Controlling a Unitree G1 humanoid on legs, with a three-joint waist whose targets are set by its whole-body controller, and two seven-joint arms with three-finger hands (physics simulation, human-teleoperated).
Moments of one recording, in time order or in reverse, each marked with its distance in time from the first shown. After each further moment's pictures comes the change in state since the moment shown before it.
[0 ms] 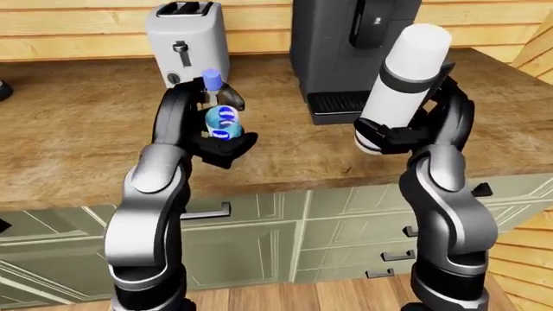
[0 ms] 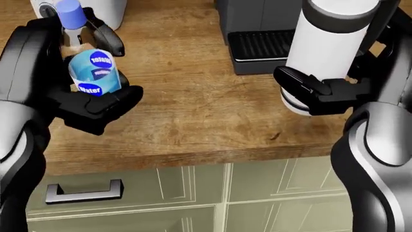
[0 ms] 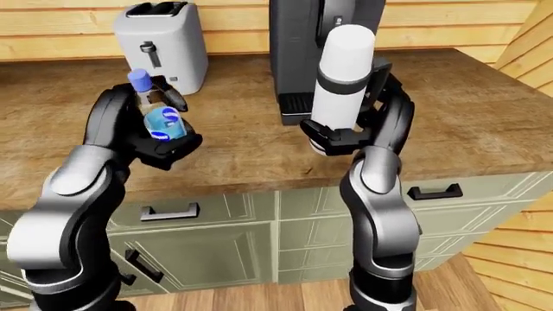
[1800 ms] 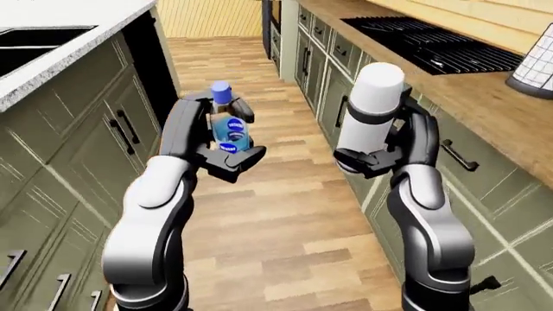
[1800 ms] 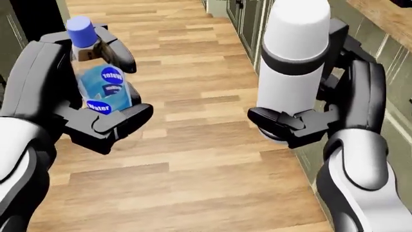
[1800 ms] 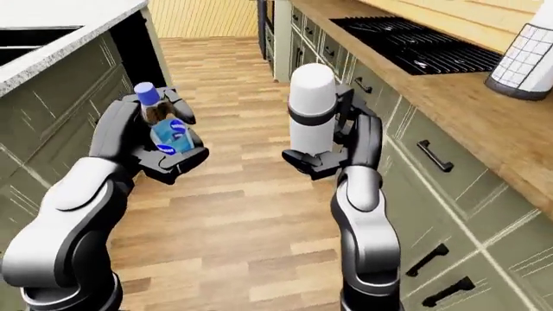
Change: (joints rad) left arm 0.053 -0.026 -0.018 -0.090 -0.025 0.044 -0.038; right arm 0.114 0.069 0.056 -0.008 -0.125 -0.043 0.239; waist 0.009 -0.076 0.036
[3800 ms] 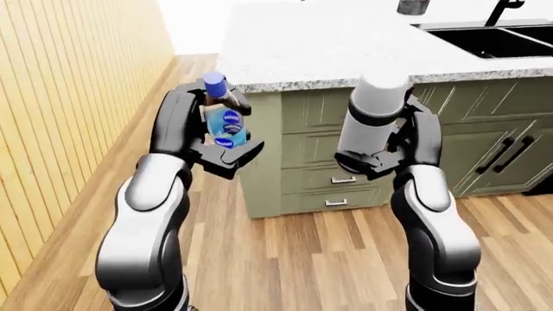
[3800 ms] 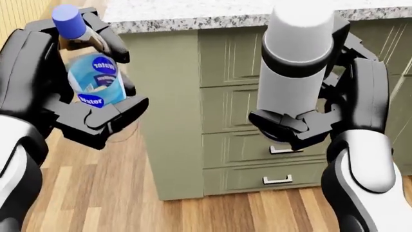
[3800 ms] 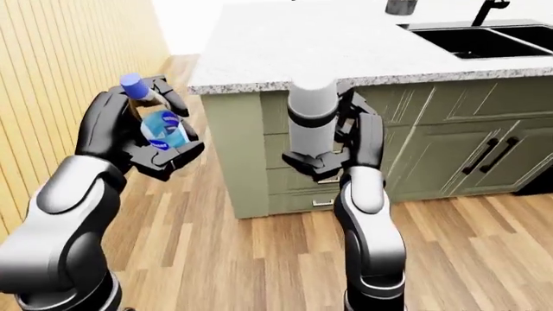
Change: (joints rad) left arm -0.017 -0.006 0.008 -0.043 0.041 -0.014 -0.013; right arm 0.009 -0.020 -0.005 -0.023 0.025 -0.010 0.042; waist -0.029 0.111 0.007
